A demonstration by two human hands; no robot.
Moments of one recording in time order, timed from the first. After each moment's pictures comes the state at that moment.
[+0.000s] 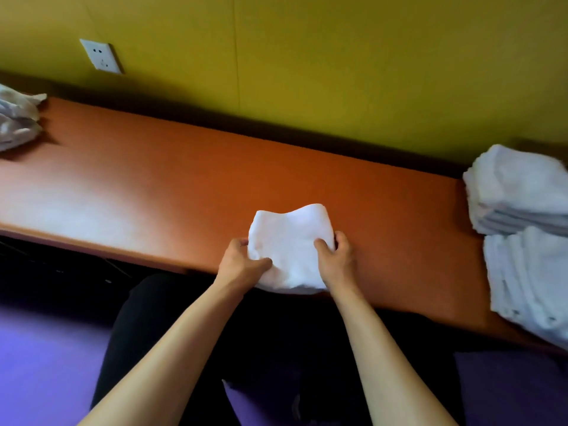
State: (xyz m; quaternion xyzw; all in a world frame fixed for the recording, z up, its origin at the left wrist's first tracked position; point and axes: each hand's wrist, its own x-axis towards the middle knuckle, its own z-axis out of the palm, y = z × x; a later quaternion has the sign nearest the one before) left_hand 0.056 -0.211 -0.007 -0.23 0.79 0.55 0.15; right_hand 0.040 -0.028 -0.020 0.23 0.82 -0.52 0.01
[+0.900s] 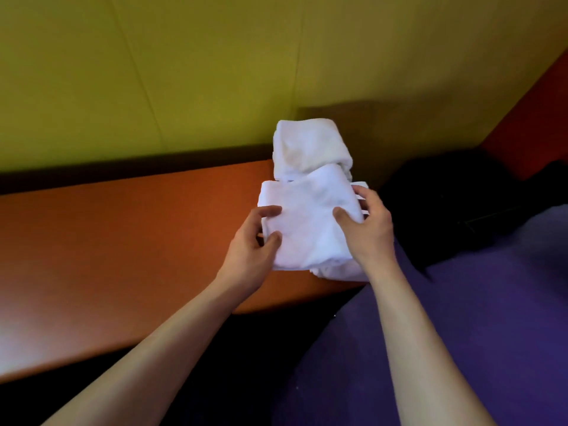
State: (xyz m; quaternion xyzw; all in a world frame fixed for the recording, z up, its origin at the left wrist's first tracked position) left_hand 0.073 0.158 0.052 0.18 0.78 0.58 0.13; right_hand 0.133 0.359 0.065 0.30 0.79 -0.47 -0.26
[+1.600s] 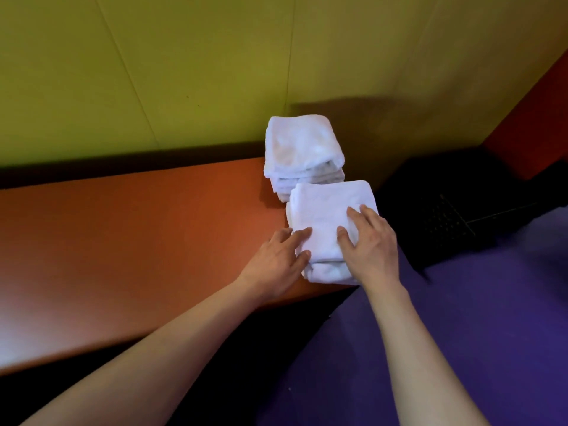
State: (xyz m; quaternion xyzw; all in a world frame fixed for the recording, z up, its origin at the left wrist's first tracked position) left_hand 0.079 0.209 0.010 0.35 0.88 0.27 0.18; right_hand 0.156 0.403 -0.001 0.26 0.94 -0.16 -0.17
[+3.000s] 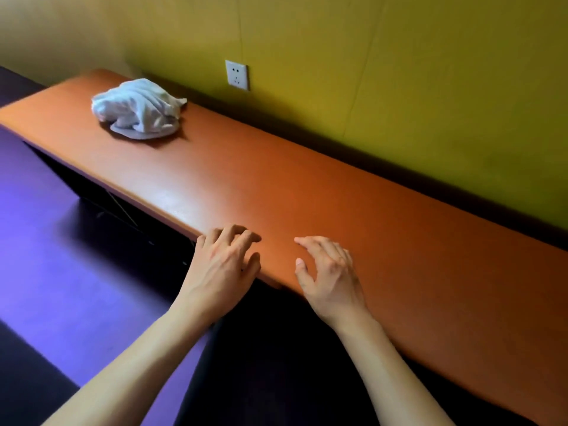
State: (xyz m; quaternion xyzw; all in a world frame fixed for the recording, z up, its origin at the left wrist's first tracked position) left_hand 0.102 -0.376 0.031 -0.05 0.98 0.14 -0.12; right_hand 0.040 -0.176 0.010 -0.23 0.93 -0.28 -0.05
